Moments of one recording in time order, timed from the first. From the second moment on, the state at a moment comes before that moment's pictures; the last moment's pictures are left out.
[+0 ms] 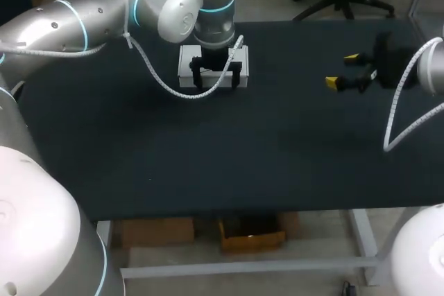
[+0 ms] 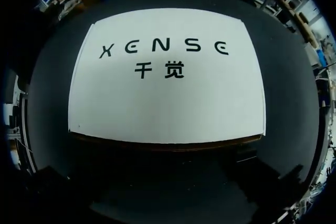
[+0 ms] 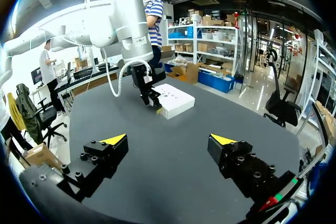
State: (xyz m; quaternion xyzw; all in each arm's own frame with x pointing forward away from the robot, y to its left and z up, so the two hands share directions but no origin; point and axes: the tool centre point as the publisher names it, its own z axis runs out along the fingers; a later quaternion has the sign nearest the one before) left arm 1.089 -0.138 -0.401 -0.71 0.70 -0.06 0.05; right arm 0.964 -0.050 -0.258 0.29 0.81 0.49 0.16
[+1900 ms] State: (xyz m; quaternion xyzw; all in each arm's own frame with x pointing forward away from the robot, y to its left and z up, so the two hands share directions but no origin) left arm 1.017 -0.077 -0.338 -0.60 0.79 -0.13 0.04; right arm 0.964 -0.050 -0.258 0.29 0.81 0.49 0.16
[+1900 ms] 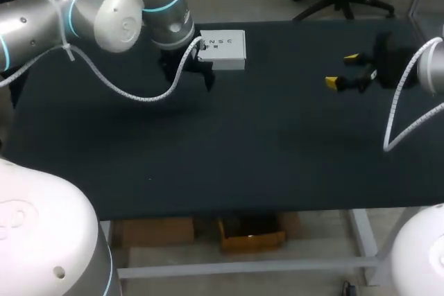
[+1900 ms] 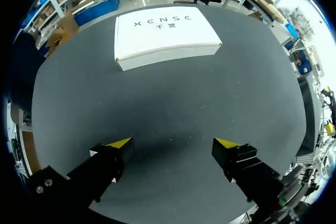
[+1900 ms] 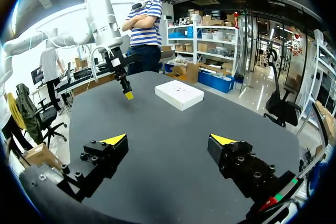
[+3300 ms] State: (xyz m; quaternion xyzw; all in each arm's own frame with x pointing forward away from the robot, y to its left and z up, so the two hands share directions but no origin) left arm 1.001 -0.023 -0.319 -0.43 0.80 -0.39 0.17; right arm 0.964 -0.050 -0.258 0.29 0.81 0.49 0.16
